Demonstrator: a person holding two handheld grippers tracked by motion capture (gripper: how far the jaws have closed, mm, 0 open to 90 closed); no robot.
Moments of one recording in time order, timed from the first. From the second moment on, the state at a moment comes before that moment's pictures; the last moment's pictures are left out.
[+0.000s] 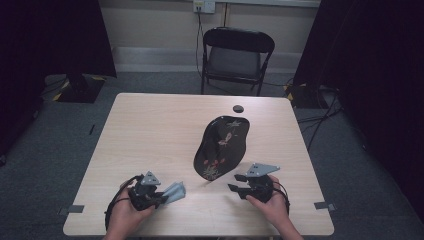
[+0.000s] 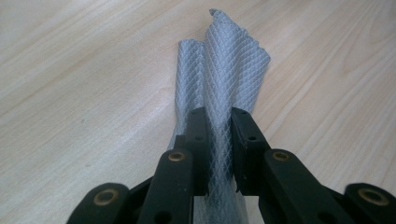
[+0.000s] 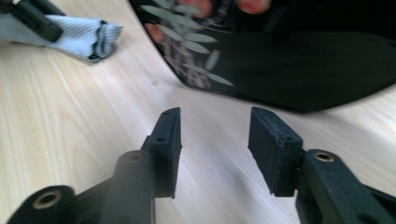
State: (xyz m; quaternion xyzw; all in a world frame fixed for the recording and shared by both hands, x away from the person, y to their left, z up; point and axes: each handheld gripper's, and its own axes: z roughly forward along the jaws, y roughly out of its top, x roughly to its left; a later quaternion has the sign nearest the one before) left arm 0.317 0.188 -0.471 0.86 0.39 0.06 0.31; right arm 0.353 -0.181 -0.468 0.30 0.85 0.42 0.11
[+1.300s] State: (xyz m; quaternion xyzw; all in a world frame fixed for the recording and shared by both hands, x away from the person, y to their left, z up) left arm 0.317 0.206 -0.455 0.83 0.42 0.06 0.37; right arm 0.373 -0.113 -0.467 0.26 0.86 0.42 0.12
